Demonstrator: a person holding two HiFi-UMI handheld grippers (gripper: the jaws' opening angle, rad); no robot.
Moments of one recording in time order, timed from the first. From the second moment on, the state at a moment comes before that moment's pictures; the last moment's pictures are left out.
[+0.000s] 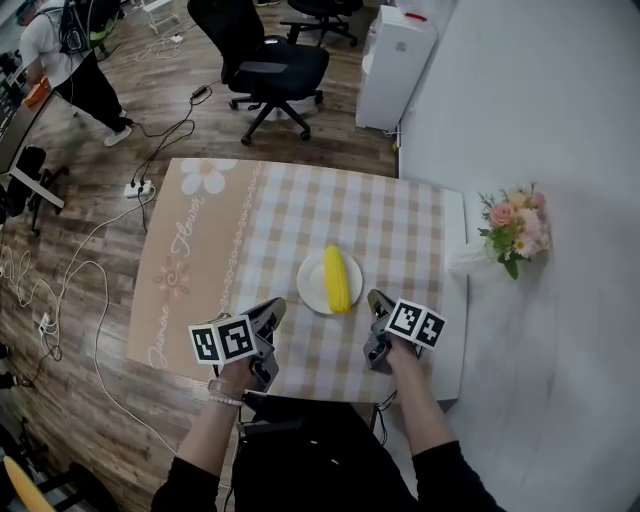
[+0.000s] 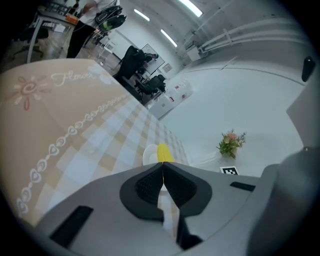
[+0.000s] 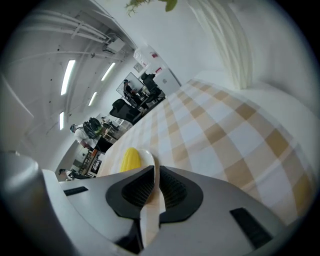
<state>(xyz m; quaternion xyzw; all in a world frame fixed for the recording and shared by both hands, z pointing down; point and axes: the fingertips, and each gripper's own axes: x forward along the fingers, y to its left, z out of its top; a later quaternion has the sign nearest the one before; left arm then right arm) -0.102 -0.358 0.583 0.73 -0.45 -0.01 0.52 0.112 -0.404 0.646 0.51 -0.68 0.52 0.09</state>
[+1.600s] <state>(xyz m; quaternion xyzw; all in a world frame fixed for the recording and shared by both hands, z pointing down) -0.077 -0.327 0.357 0.86 -0.50 0.06 0.07 0.098 -0.361 0.354 0.51 -0.86 0.05 0.04</state>
